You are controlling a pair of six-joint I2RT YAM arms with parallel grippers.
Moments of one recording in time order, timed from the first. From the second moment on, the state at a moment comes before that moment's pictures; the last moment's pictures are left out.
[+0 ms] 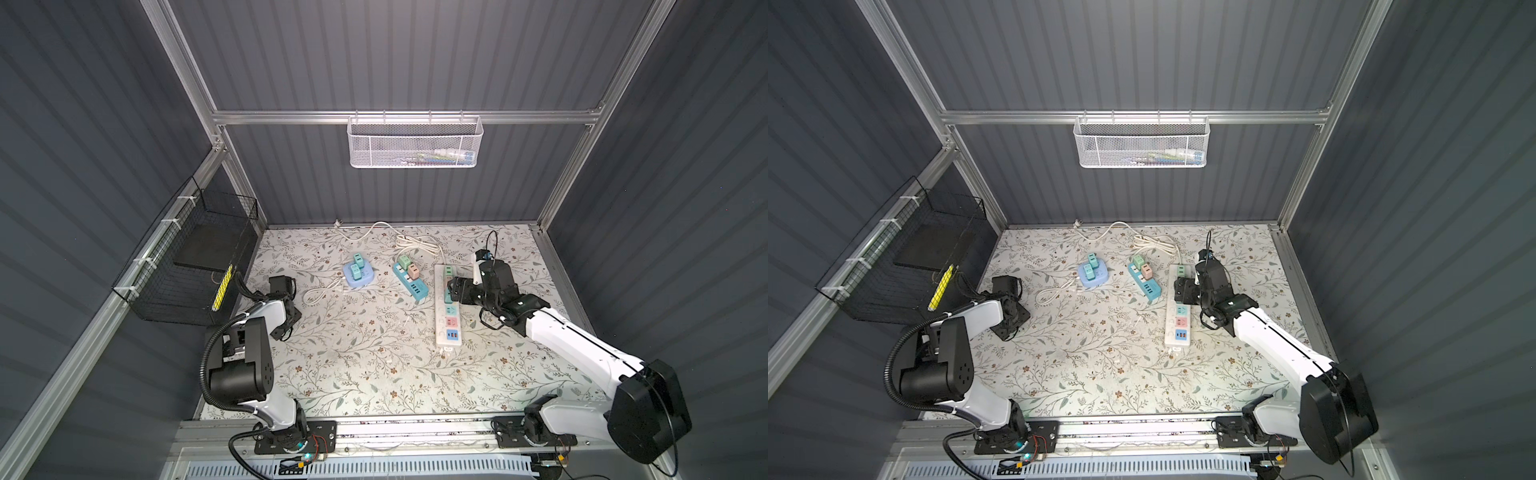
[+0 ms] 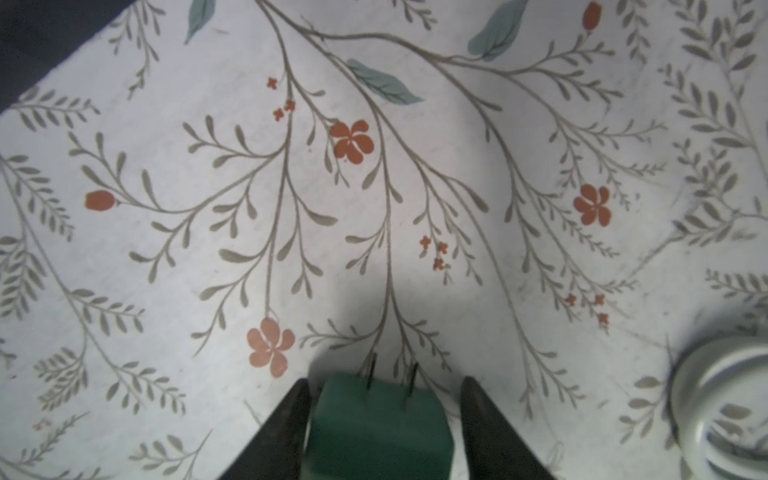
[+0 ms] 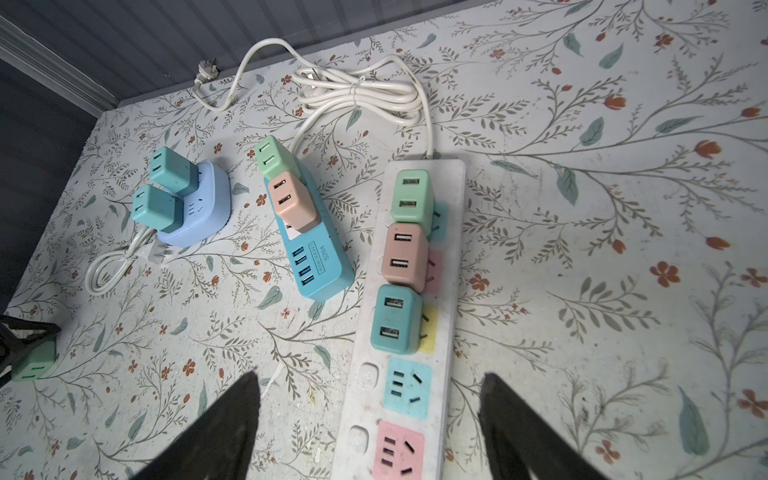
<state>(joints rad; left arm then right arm) 0.13 1.60 0.81 -0.40 -0.30 -0.69 0.45 1.26 0.85 -0.25 0.05 0.44</state>
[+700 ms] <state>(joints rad) -0.08 1.51 0.76 -0.41 -0.20 -0.68 0.45 1.24 0.85 -0.24 0.05 0.44</state>
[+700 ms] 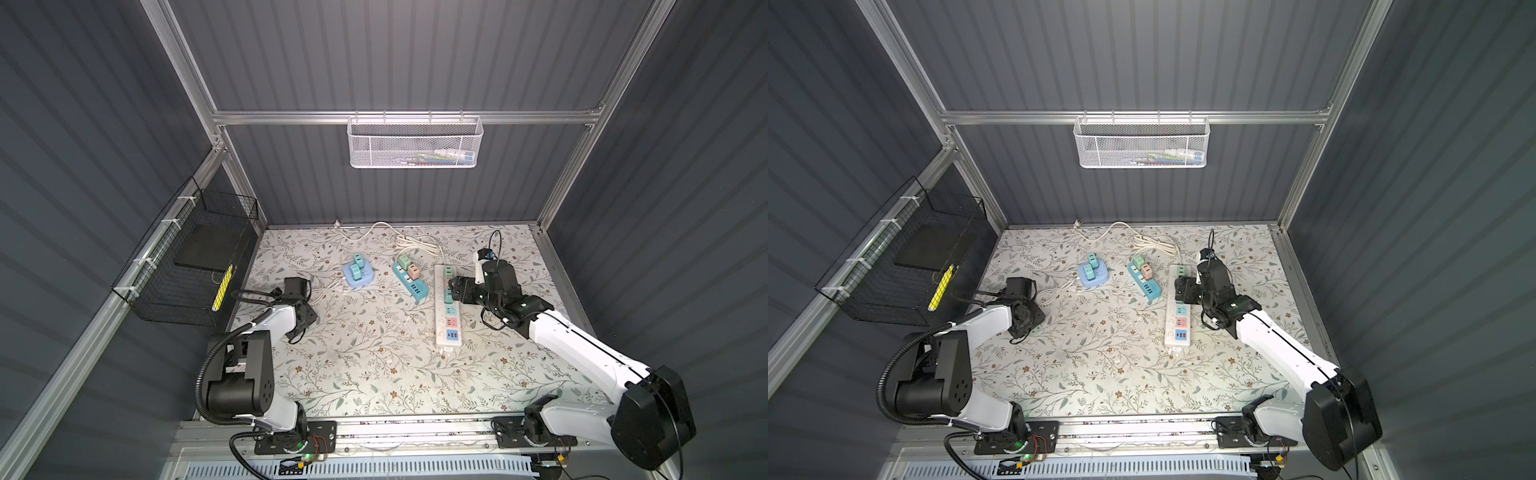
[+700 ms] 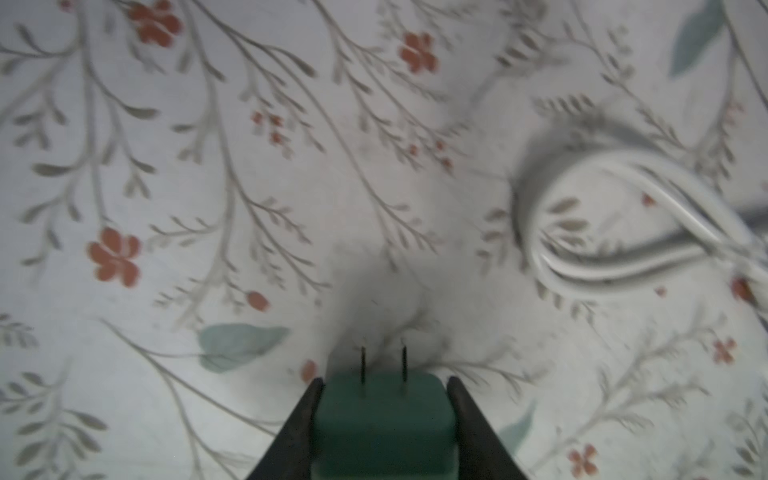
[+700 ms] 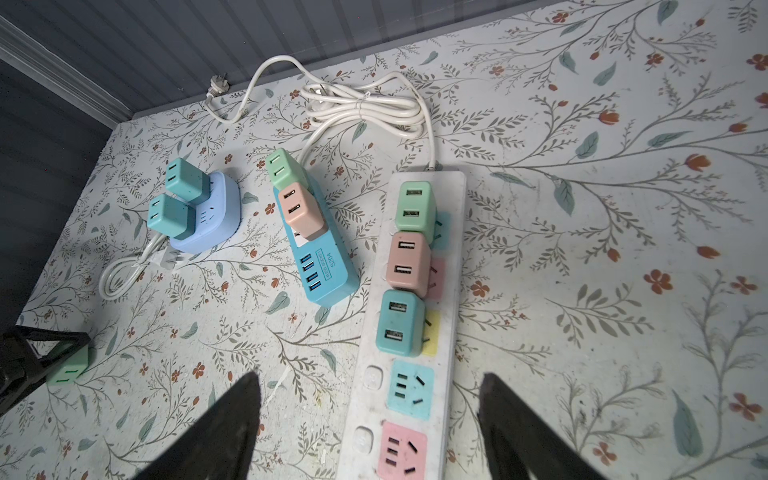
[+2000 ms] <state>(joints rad) -0.80 1.84 1.15 -0.60 -0.14 -0.26 0.45 1.28 0.90 -0.33 0.09 0.44</state>
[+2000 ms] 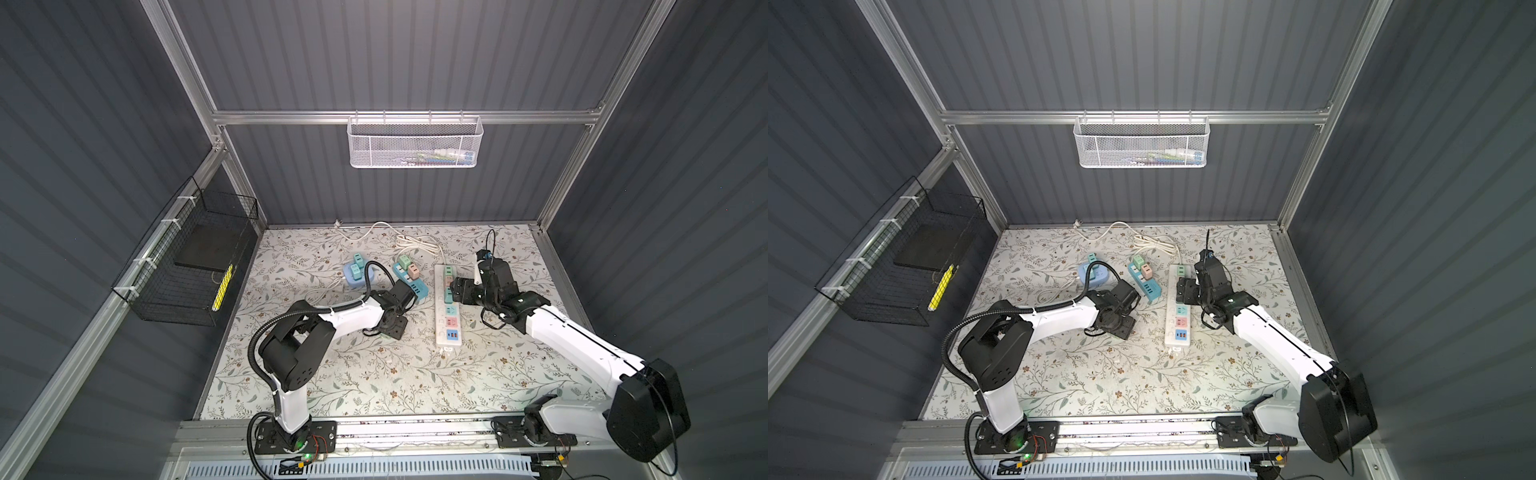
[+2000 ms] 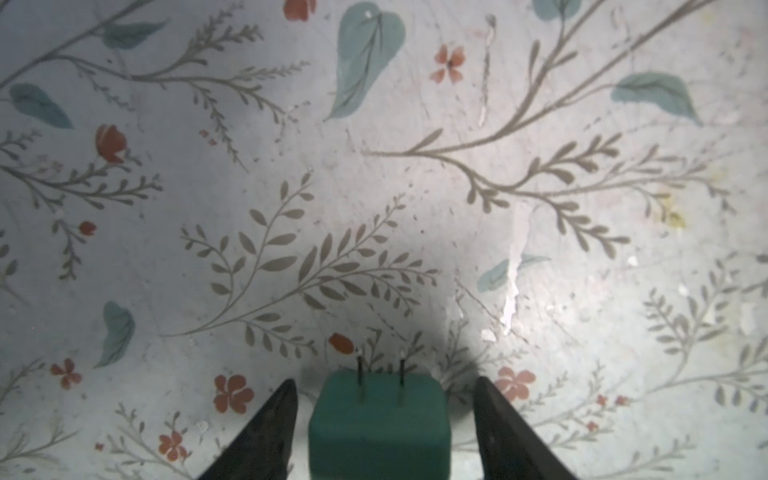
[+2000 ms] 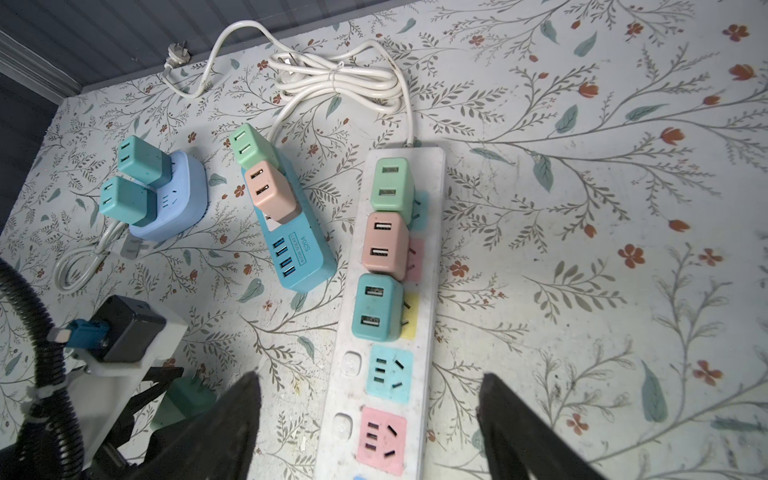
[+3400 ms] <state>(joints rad) -0.79 1.43 0.91 -0.26 -0.05 -0.11 0.45 1.28 0.92 -0.36 0.01 0.45</state>
